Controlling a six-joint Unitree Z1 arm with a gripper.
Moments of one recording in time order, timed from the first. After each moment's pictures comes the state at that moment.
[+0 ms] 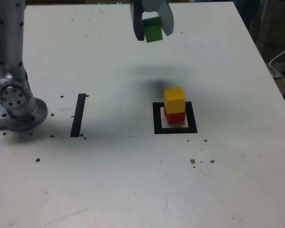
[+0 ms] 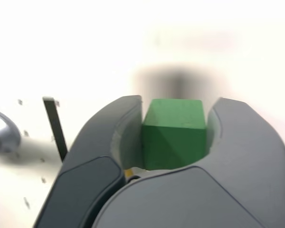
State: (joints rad) arm 0.32 1.88 -1.74 1.47 0.06 0.20
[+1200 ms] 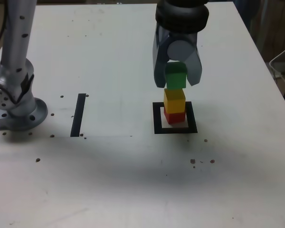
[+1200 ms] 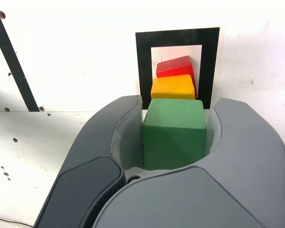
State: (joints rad) arm -0.10 2.01 -1.81 1.48 0.06 -0.11
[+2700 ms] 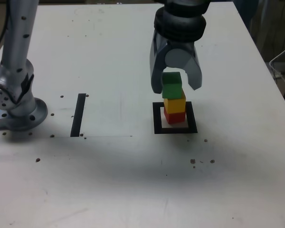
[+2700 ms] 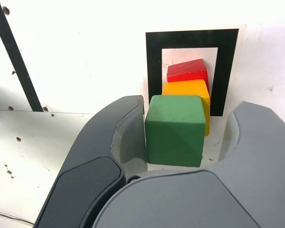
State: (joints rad) arm -0.09 2.02 -1.76 1.46 0.04 -0.12
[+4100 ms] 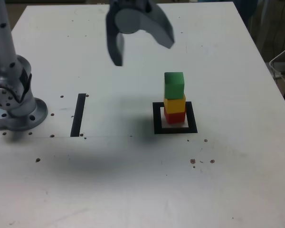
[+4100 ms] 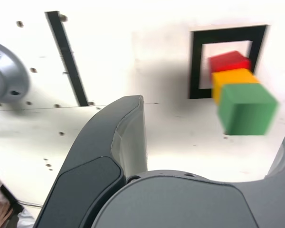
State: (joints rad) arm 0.05 1.68 -1.51 1.45 -0.03 0.05
